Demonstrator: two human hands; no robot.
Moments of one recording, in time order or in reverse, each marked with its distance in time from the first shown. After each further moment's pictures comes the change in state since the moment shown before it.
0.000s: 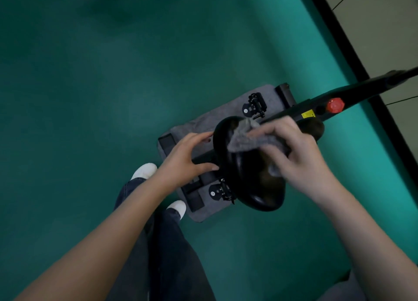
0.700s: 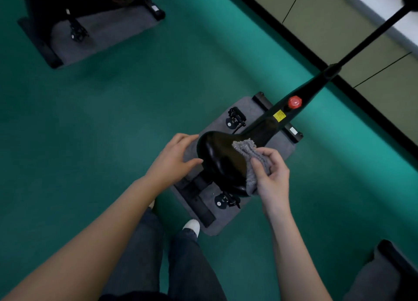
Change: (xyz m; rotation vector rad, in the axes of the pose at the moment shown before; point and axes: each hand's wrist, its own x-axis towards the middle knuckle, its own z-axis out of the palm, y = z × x) left_hand -0.003 0.084 -0.047 0.392 -0.115 0.090; right_hand -0.068 -0.044 0.031 0.563 0.742 0.475
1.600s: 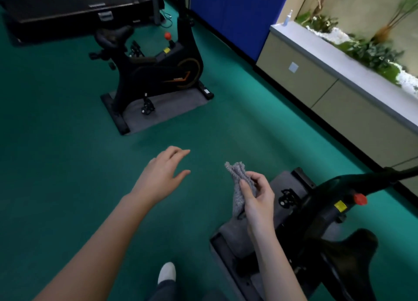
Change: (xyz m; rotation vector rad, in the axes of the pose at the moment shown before) left_hand 0.014 -0.151 -0.416 0.373 0.216 0.048; right_hand 0.023 -0.196 0.382 0.129 -0.033 -0.053
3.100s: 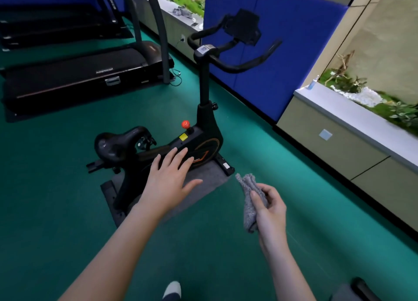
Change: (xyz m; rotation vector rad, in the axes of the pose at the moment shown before) left_hand 0.576 -0.267 -0.191 0.428 0.065 0.018; right_hand 0.519 -0.134 0.374 0.098 0.079 -0.002
